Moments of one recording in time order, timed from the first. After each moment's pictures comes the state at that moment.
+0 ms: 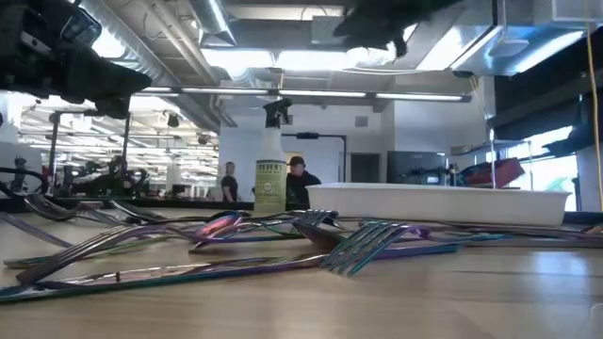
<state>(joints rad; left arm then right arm) -0.12 0.09 0.01 0.04 -0.18 -0.03 -0.16 1.24 0.93 0.12 0.22 0.16</state>
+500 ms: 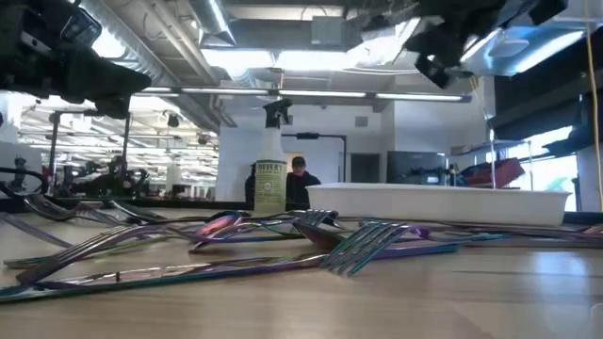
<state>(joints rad) -0.12 0.10 0.01 0.04 -0.18 -0.03 0.14 1.16 0.73 -0.08 -0.29 0.51</state>
